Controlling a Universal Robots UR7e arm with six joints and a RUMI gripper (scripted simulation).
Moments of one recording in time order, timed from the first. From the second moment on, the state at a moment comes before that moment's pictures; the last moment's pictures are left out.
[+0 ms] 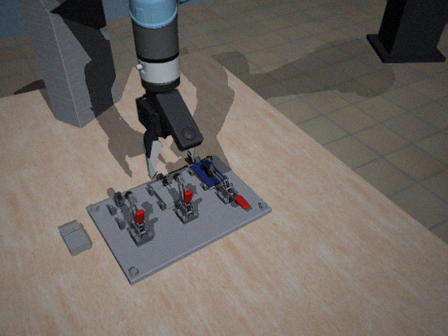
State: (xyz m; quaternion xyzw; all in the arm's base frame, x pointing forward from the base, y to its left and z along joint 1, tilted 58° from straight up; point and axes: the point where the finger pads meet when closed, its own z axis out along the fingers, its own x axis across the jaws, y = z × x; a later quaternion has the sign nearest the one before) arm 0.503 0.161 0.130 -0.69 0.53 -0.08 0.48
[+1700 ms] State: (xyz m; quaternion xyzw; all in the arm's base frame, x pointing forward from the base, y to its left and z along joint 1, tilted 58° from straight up) arm 0.512 0.188 0.085 -0.69 0.53 -0.08 0.48
